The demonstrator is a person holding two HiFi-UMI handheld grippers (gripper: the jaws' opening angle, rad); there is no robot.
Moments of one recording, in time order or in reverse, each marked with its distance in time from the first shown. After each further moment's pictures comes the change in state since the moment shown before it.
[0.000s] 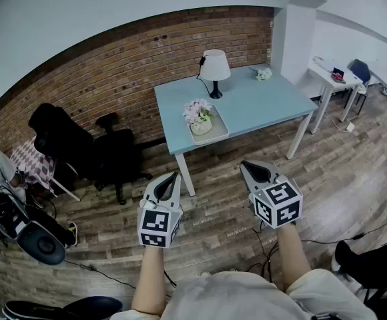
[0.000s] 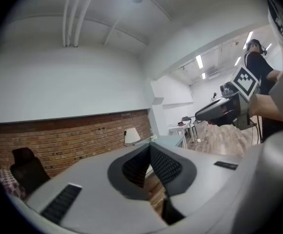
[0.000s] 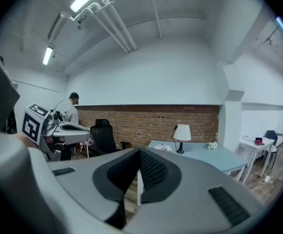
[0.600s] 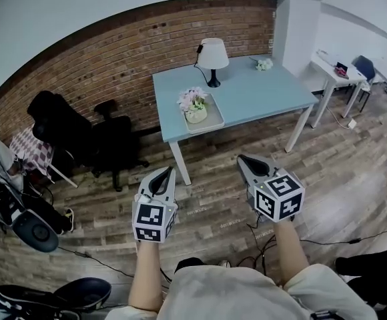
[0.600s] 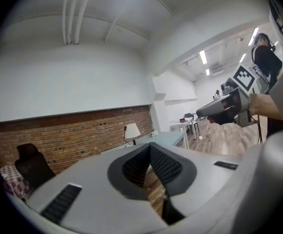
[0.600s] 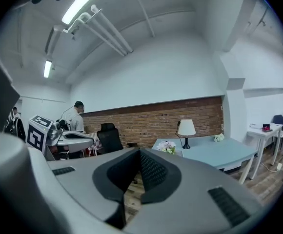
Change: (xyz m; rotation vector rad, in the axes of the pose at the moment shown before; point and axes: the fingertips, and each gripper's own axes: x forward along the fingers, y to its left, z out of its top) left arm 0.012 -0.029 -0.008 -0.013 0.043 0.038; right arm -0.012 -0.028 -0.013 0.091 -0.014 0.086
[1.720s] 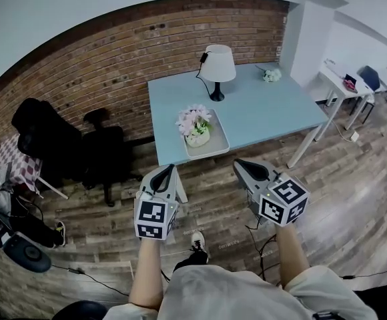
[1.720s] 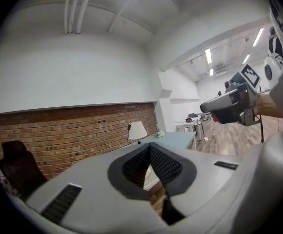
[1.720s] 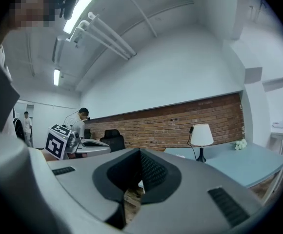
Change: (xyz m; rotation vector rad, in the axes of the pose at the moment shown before) left arm 0.171 0.094 -0.022 -0.029 0.002 -0.002; right arm 0.156 -0.070 0.034 -0.010 -0.083 0.157
